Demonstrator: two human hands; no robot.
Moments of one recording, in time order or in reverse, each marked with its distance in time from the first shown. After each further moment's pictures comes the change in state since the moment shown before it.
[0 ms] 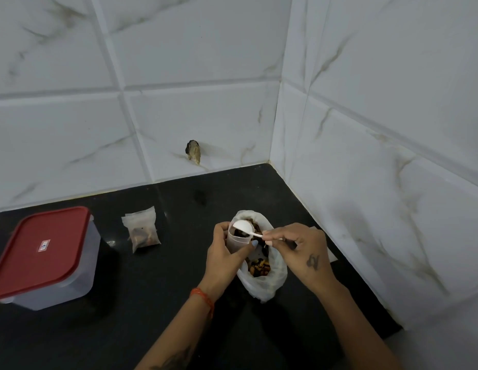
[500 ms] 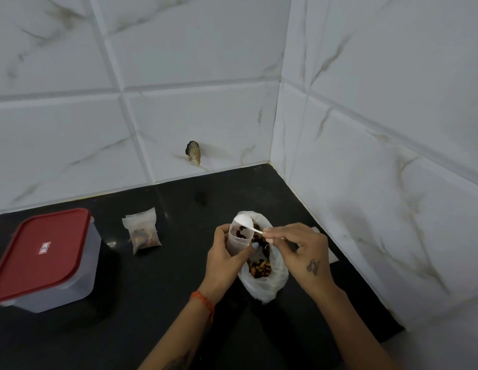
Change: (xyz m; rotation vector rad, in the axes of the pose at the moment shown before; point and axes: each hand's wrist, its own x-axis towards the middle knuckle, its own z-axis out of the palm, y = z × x) left_hand -0.003 0.000 -0.002 -0.007 -0.014 -0.014; right_hand -0.003 0.002 0.006 -0.052 0.048 -0.056
